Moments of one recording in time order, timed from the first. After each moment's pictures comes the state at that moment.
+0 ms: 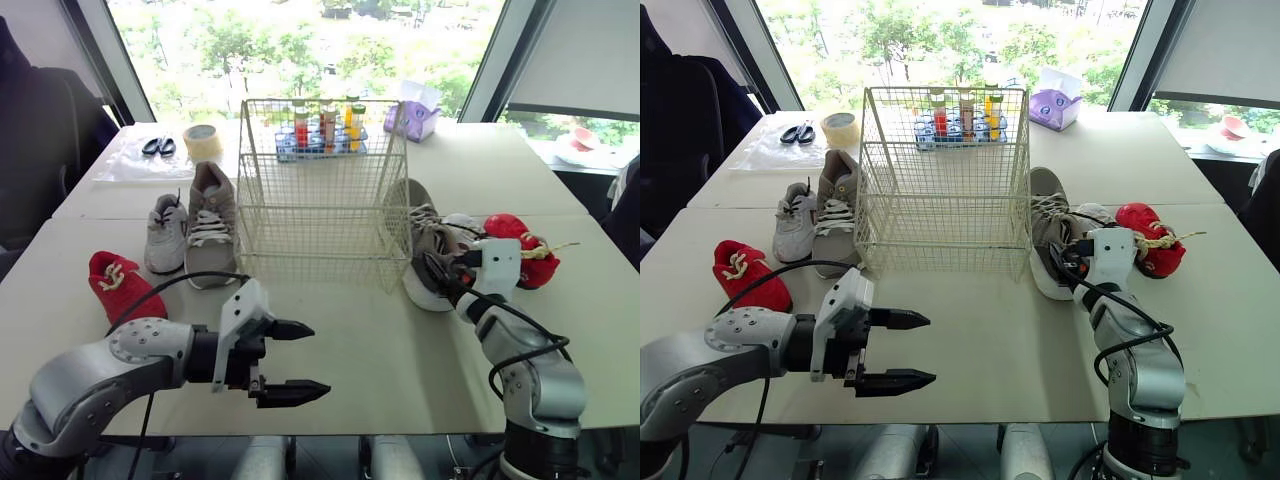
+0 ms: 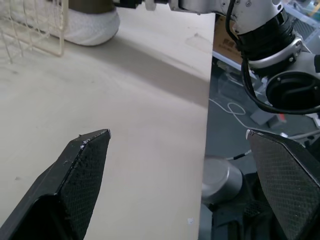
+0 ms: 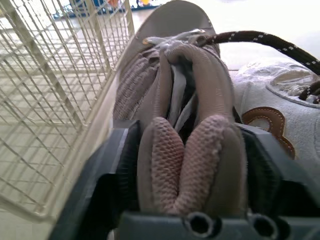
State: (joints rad) left arm -0.17 0.82 -0.02 -0.74 -0.97 0.92 -0.74; right arm -0.17 -0.19 -0.25 -0.47 0.21 0.82 0.18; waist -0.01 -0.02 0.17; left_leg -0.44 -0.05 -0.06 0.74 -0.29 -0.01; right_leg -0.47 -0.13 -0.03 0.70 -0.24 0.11
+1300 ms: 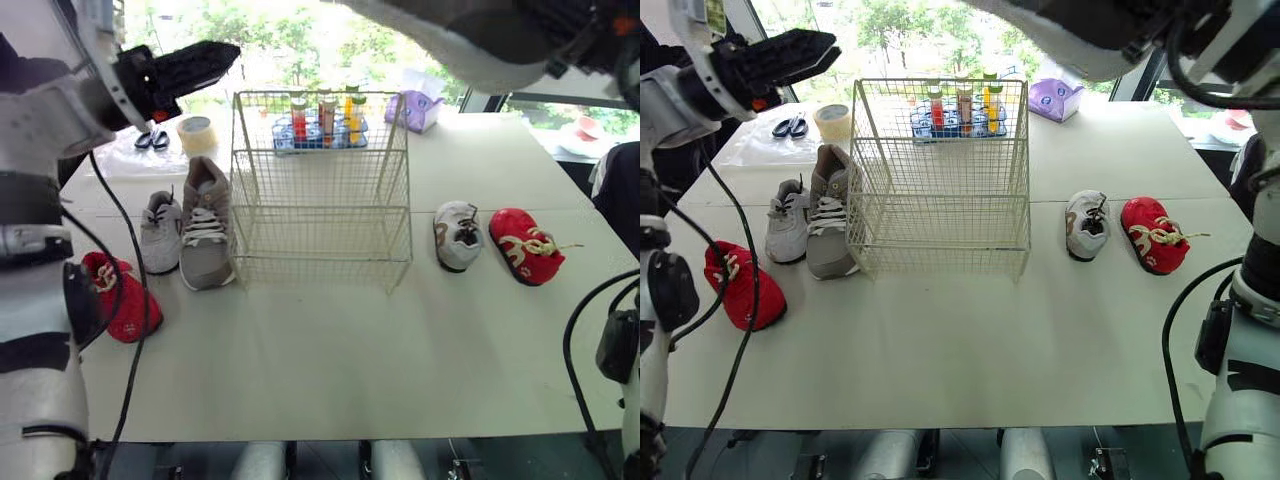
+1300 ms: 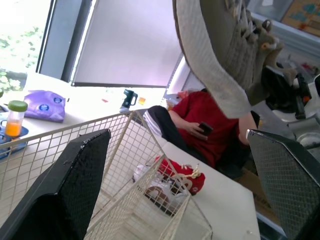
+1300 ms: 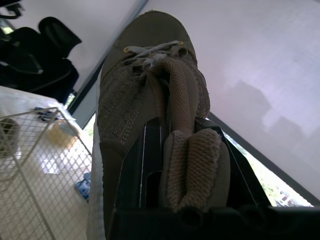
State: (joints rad) left arm -1.41 0.77 0.10 0.76 -0.82 0.94 -1.12; right arm -1.06 -0.86 -0.17 -0.21 0.42 0.49 0.76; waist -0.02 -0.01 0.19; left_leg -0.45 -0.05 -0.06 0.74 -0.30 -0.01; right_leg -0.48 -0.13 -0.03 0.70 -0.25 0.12
